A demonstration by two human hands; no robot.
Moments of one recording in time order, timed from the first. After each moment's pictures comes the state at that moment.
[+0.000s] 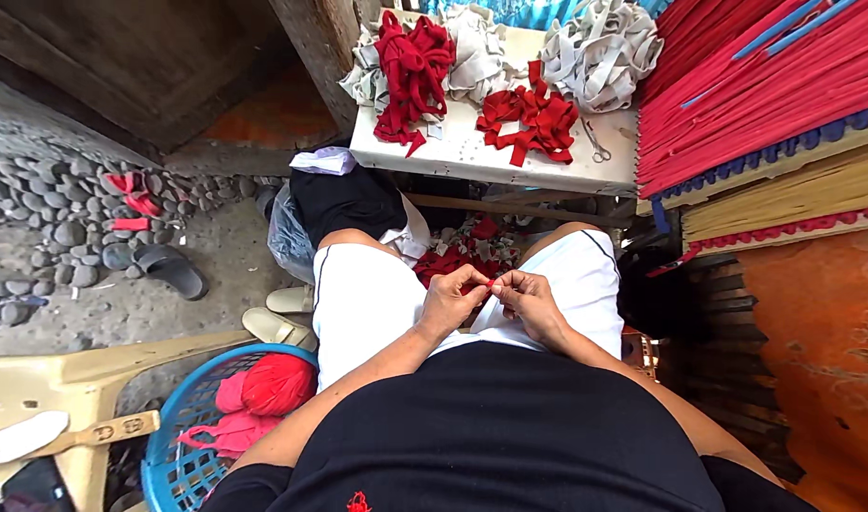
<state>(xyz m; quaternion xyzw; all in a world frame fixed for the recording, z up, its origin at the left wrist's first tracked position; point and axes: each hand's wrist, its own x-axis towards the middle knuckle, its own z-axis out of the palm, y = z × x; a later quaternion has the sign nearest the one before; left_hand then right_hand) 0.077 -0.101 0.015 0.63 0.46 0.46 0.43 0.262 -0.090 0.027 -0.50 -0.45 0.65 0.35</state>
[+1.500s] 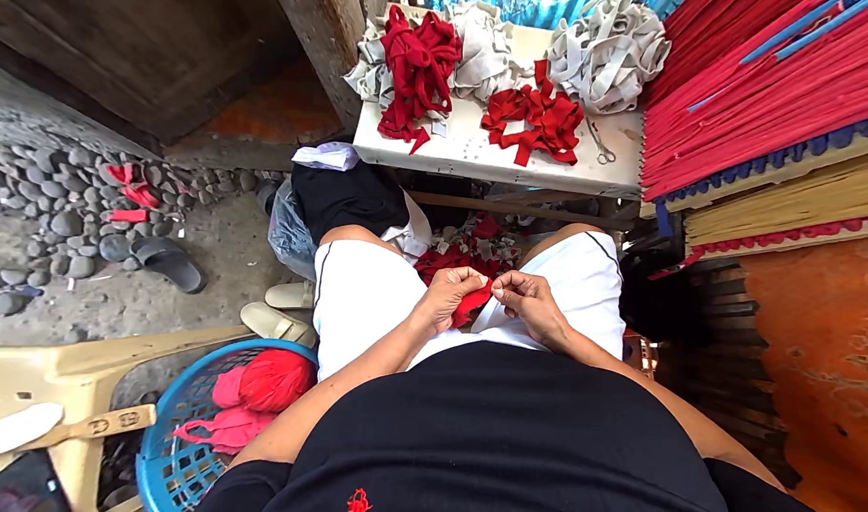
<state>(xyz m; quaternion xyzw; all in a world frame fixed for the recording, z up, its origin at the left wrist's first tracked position) 0.074 -0.094 0.024 0.30 0.45 0.40 0.74 0.266 -0.090 0.023 -0.47 -0.49 0.65 0.34</state>
